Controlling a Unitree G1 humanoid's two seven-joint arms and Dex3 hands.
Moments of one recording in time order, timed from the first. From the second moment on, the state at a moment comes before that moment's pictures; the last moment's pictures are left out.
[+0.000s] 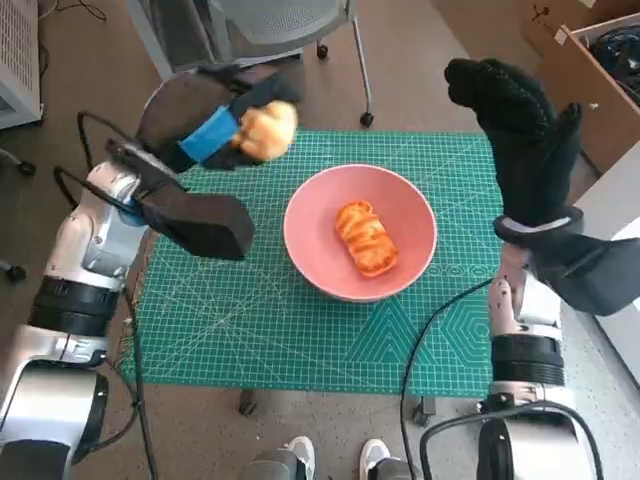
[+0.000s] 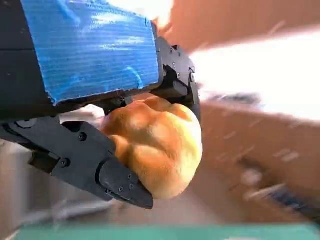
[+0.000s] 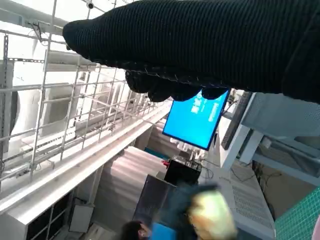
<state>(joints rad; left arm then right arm) -0.96 0.56 -0.28 0.54 0.57 -0.42 -0.02 -0.81 -0.16 -0.19 0.67 0.31 -0.71 0.51</state>
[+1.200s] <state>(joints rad) -1.05 0.32 -0.42 0.79 0.57 -0.35 -0.31 -0.75 -0.17 -0.20 0.56 0.31 -0.69 0.46</state>
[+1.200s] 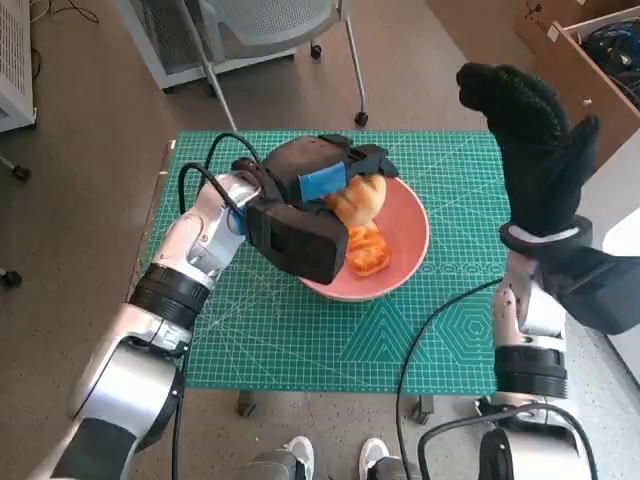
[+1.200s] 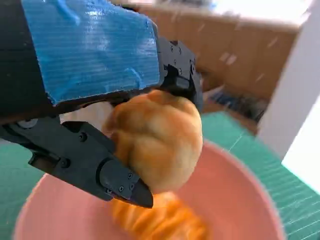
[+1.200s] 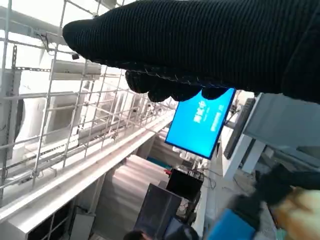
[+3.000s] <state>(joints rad) -0.68 0.25 0.09 0.29 -0.22 -0.34 -0.35 -0.86 -0.19 -0.17 0.64 0.26 -0.62 0.40</state>
